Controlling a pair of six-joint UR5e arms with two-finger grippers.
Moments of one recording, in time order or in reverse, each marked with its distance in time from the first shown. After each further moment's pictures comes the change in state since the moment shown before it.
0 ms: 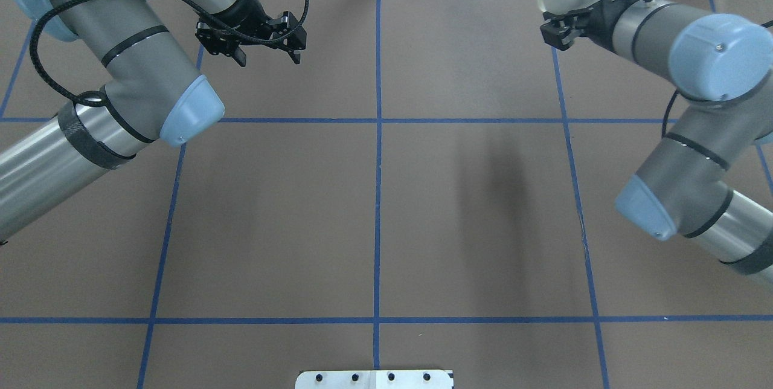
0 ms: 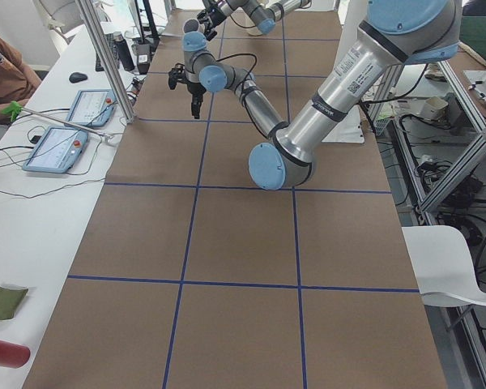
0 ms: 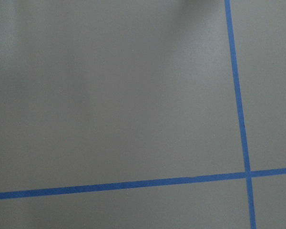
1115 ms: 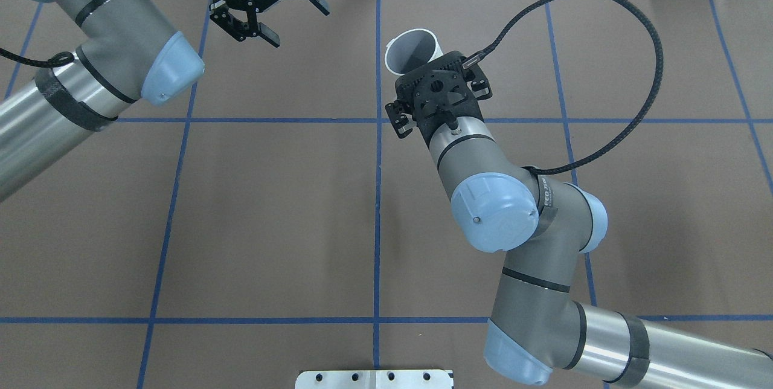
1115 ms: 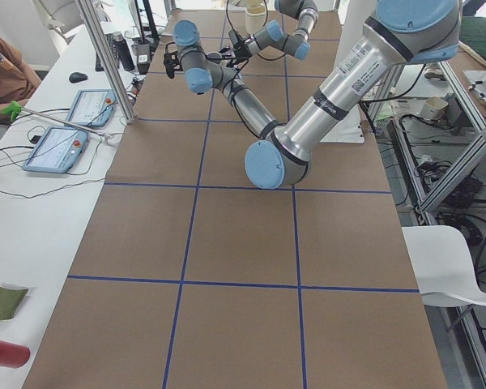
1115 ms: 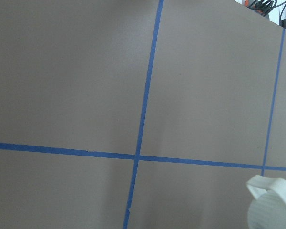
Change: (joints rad) left arm -0.078 -0.014 0.057 -0.431 -0.255 -0.498; right arm -0.395 0.206 -0.007 -0.161 -0.463 0.185
